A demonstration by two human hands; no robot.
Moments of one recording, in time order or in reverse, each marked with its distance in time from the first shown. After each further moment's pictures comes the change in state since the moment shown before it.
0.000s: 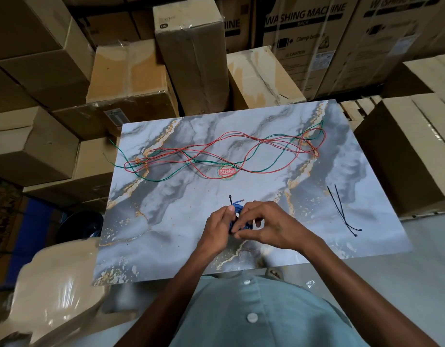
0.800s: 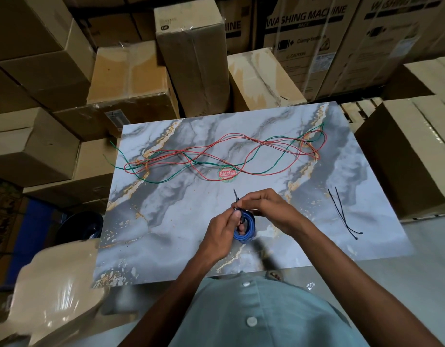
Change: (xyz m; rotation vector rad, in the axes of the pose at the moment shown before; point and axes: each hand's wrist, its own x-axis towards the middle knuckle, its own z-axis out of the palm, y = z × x) left_hand -0.006 0.006 -0.001 0.124 -0.052 0.151; right_hand 0.036 0.025 -0.007 0.625 0.122 0.412
